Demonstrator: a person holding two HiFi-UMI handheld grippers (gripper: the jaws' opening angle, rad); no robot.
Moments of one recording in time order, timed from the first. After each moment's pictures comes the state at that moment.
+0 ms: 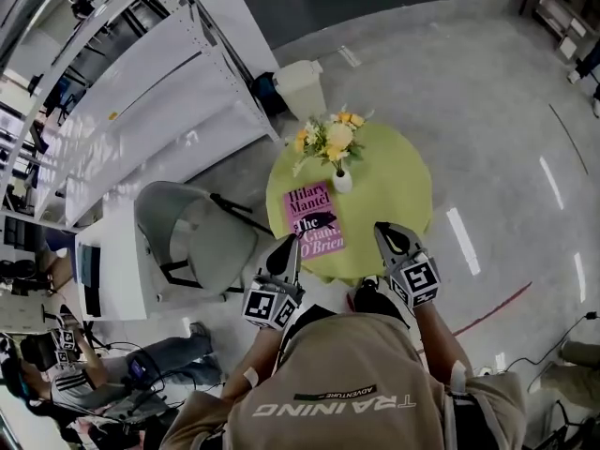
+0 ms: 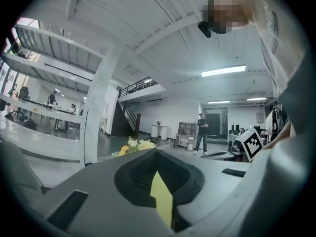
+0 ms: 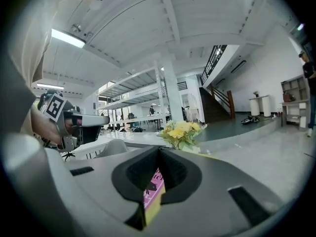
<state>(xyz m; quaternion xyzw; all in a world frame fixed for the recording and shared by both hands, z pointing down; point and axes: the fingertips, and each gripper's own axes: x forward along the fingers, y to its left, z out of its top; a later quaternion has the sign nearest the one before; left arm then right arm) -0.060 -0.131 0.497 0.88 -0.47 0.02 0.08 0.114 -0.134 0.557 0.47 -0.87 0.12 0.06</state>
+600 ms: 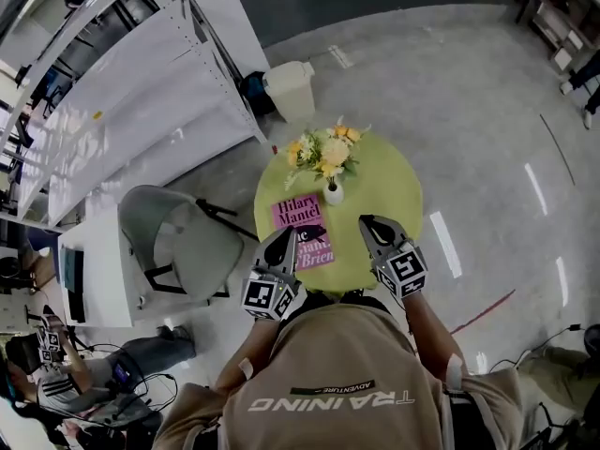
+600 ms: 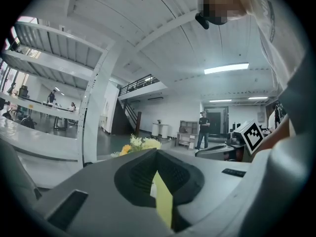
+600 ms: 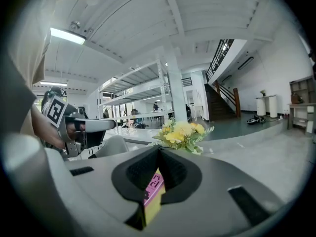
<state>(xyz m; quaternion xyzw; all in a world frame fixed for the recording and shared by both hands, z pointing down) -0.050 -0.201 0.526 0.88 -0.47 0.03 0.08 0.100 -0.207 0.563 0.44 -0.89 0.12 0.08</state>
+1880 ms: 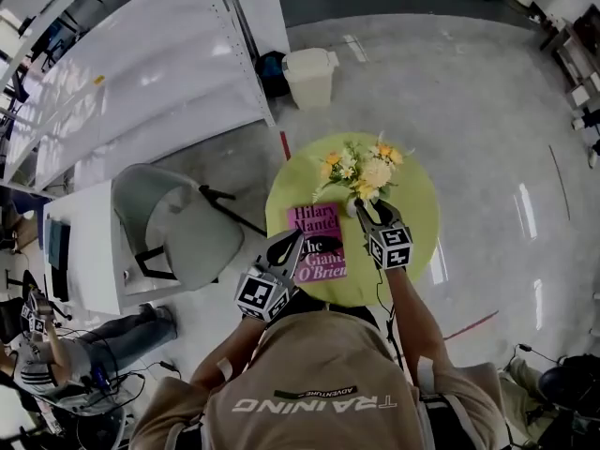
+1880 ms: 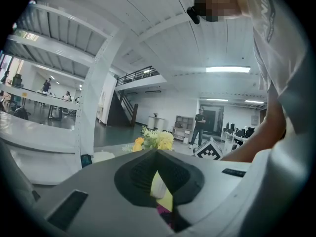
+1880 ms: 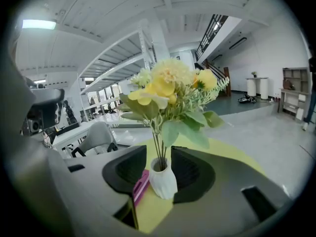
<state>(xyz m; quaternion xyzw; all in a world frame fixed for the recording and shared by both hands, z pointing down) -0.105 -0.251 0.551 0.89 -0.43 0.05 0.12 0.052 -0.335 0.690 0.48 -0.84 0.21 0.17</state>
